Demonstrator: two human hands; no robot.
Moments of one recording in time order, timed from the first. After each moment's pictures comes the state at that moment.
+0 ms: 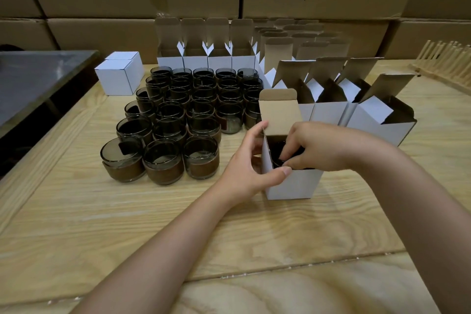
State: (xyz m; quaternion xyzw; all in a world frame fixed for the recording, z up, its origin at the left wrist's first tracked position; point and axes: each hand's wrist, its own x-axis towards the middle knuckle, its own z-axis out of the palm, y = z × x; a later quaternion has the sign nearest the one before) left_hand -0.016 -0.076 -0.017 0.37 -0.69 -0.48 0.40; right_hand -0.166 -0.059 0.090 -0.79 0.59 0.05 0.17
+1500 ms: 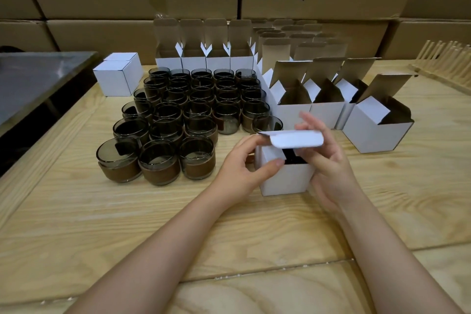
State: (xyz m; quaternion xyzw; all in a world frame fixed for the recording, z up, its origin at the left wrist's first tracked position) left_hand -0.020 -0.074 -0.013 0.36 -0.69 -0.45 0.43; right_hand -0.186 -0.049 -0.002 -0.51 0.34 -0.63 0.48
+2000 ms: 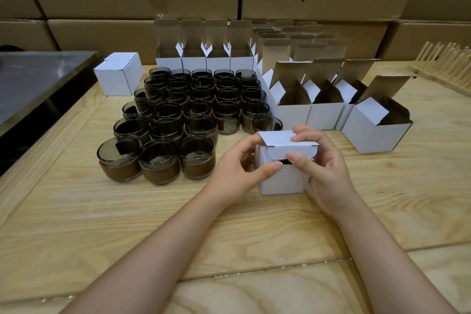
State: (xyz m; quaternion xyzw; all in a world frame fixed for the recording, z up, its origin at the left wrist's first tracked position) left_hand -0.014 -0.070 -0.014 0.33 -0.66 -0.51 0.45; right_hand -0.185 -0.044 -0.007 -0.57 0.36 -0.61 0.42
